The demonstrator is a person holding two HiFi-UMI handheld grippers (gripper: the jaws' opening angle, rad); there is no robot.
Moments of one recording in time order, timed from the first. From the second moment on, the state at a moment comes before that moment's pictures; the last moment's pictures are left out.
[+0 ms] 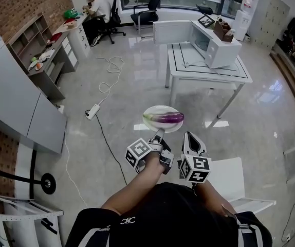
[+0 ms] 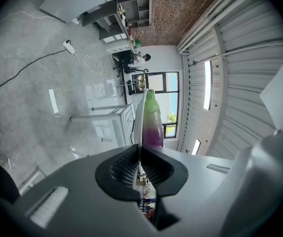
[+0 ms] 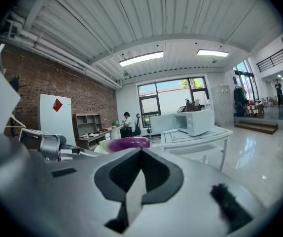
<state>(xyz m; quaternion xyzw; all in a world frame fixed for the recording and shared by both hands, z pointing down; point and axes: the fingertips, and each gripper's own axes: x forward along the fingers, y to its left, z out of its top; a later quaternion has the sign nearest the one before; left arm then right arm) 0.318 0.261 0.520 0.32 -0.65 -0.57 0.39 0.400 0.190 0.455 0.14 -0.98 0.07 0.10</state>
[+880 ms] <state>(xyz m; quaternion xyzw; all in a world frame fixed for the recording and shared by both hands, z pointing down) 0.211 0.297 0.546 0.29 -0.66 -0.57 0.39 0.286 0.212 0.484 0.10 -0.99 0.07 0.10</state>
